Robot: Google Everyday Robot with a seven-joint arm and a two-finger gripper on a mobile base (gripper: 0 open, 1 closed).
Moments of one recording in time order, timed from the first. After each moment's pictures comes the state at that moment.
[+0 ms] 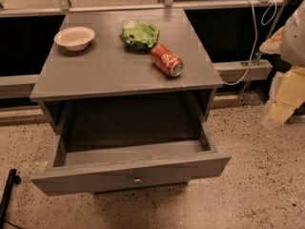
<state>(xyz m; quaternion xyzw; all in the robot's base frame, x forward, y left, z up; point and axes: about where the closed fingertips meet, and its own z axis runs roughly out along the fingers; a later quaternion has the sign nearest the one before) 0.438 -0.217 0.976 -0.60 0.78 -0.03 0.16</state>
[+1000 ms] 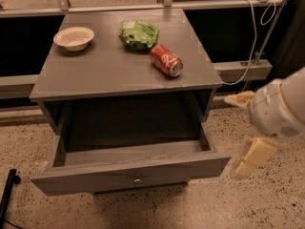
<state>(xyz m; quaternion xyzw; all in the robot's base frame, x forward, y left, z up) 0.408 -0.172 0.868 -0.64 0.73 0.07 0.23</state>
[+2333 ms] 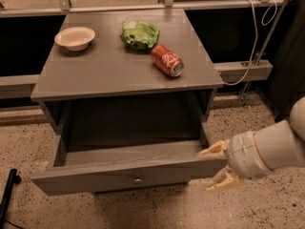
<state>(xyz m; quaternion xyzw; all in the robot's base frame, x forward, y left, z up) 0.382 -0.139 0.756 -0.69 0.65 0.16 0.28</state>
